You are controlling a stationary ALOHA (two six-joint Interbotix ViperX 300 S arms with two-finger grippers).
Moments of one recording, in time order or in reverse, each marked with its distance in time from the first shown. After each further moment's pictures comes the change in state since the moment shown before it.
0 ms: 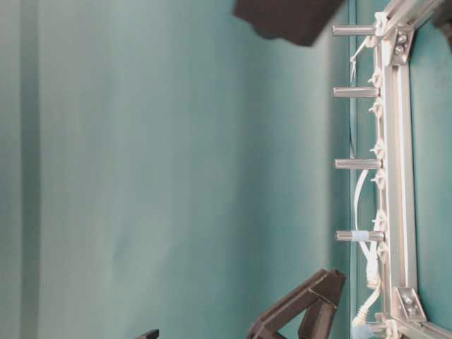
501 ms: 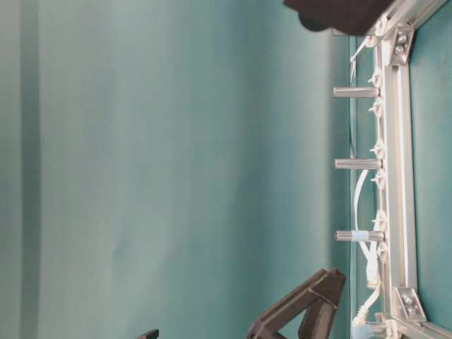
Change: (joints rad) left arm -0.002 0.000 0.000 0.000 -0.002 0.002; right arm 0.000 0.031 0.000 0.000 0.063 0.000
